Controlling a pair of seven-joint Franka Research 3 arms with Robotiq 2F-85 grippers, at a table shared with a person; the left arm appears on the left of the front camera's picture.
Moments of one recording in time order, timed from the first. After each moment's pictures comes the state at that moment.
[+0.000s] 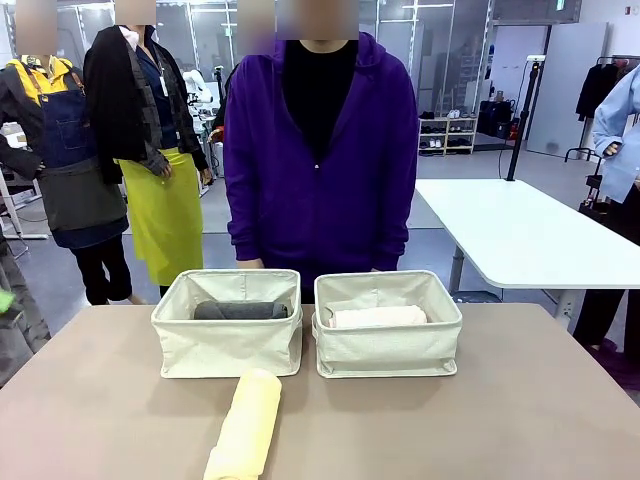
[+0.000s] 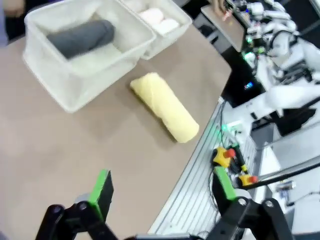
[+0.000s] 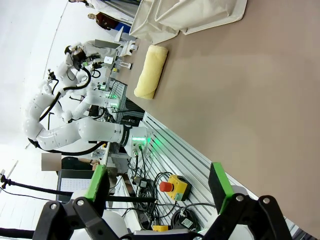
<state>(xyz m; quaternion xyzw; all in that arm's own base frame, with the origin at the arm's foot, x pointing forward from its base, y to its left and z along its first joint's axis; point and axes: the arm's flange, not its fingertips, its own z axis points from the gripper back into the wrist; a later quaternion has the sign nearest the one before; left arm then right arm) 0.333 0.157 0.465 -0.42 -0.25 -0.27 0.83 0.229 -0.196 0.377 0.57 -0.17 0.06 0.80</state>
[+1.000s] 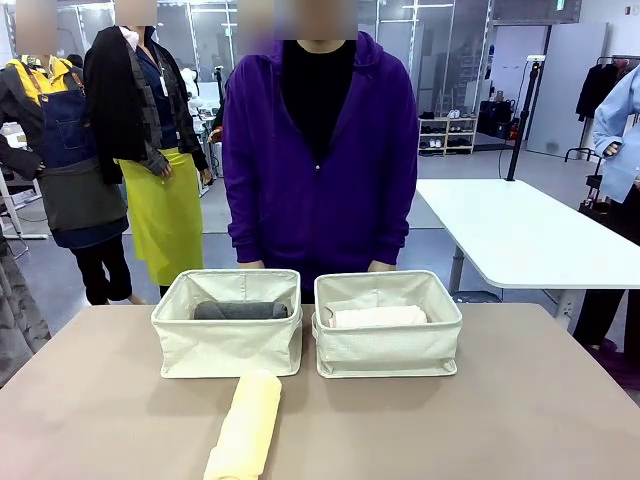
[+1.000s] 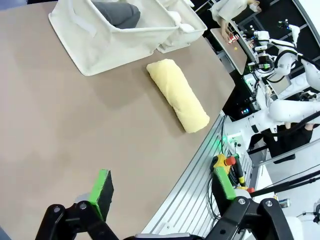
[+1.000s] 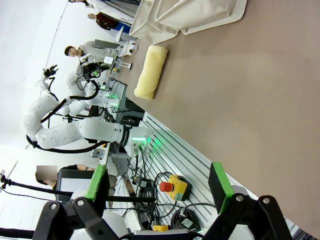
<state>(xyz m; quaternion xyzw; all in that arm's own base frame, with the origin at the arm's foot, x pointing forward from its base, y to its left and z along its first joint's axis) 0.291 0.191 0.398 -0.45 -0.26 -0.21 0.83 0.229 -0.196 0.377 0.57 -0.17 0.06 0.80</state>
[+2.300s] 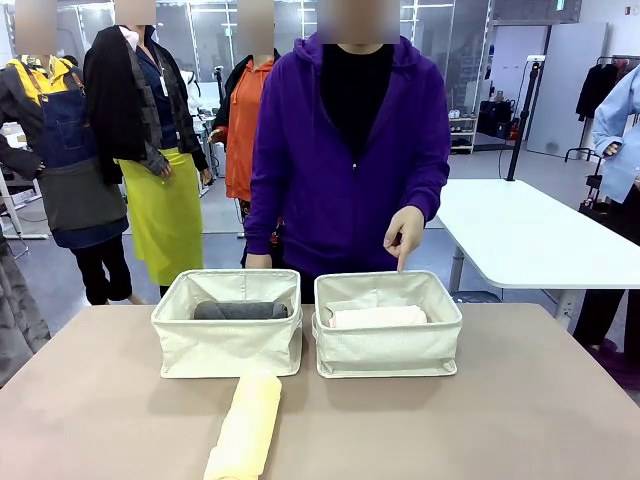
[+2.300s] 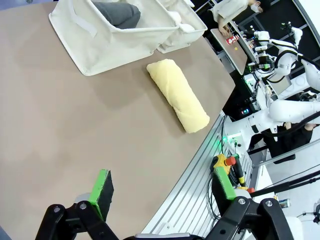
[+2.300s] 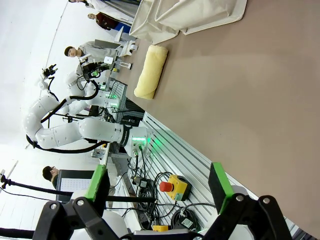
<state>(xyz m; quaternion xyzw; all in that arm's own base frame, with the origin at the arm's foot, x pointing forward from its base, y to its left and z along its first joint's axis) 0.291 0.191 0.398 -0.45 -0.26 -0.21 0.83 0.229 -0.196 0.377 0.57 -0.17 0.06 0.80</state>
